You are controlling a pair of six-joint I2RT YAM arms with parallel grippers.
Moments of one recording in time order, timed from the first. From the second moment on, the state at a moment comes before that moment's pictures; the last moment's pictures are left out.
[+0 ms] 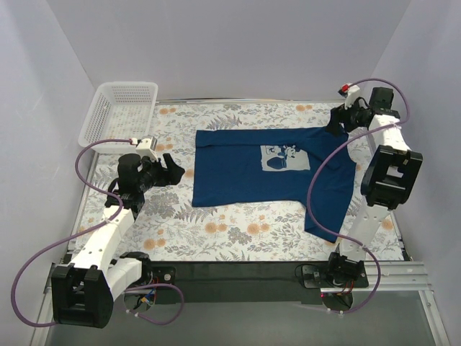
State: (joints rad) left arm -0.10 1.00 0.60 -0.03 0.33 -0.28; right arm -0.25 2.01 1.68 -0.49 -0.68 -0.60
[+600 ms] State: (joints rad) left arm -0.10 1.00 0.60 -0.03 0.35 -0.28; right arm -0.21 2.41 2.06 -0.64 -0.71 -0.40
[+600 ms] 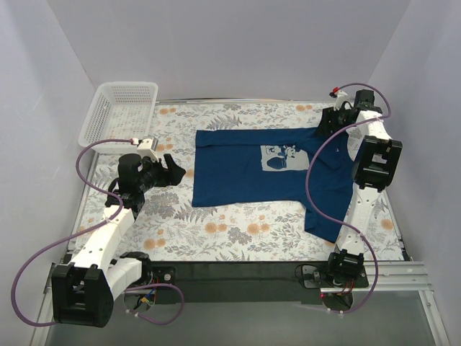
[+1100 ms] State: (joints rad) left arm -0.10 1.01 0.60 -0.03 0.36 -0.28; right arm -0.21 2.42 2.02 -0.66 -0.69 -0.42
